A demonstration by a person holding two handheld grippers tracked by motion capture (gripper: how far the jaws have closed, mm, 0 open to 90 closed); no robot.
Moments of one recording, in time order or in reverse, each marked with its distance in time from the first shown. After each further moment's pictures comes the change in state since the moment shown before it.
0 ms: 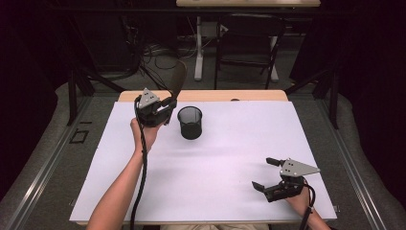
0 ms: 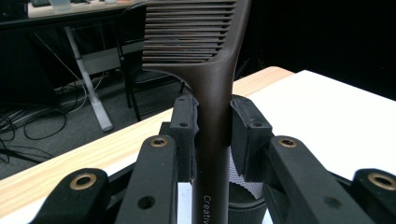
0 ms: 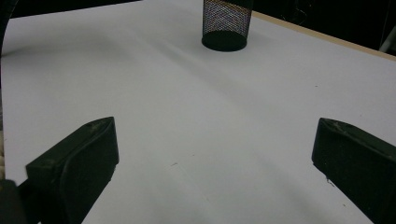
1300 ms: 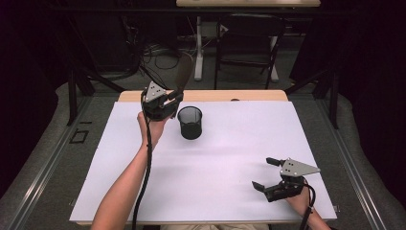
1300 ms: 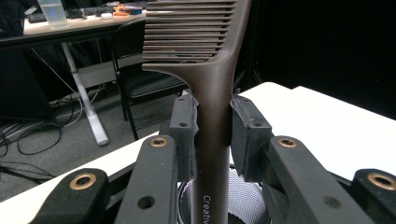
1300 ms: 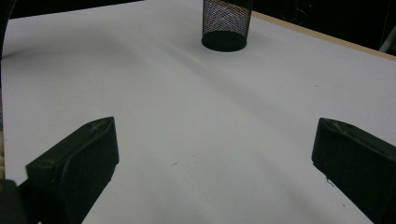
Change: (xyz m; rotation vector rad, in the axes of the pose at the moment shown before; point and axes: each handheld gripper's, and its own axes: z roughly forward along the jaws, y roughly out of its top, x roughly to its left) left arm -0.008 0.018 0.017 -0.045 -0.014 0.007; right arm -0.001 0.000 0.000 0.000 0.001 0.000
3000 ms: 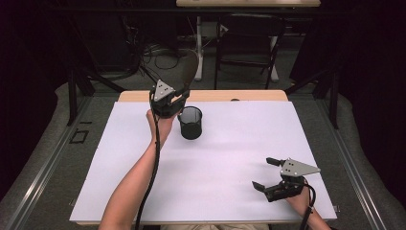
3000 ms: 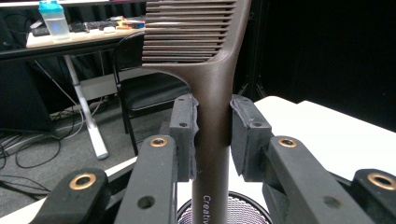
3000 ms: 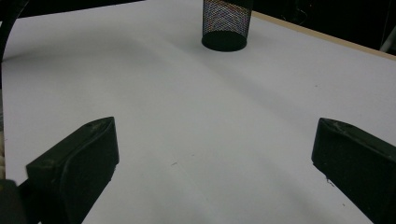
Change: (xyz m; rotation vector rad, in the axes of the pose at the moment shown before) left arm -0.005 -0.004 0.028 -0.060 0.016 -0.002; right arm 0.000 0.000 0.000 -0.001 0.001 0.001
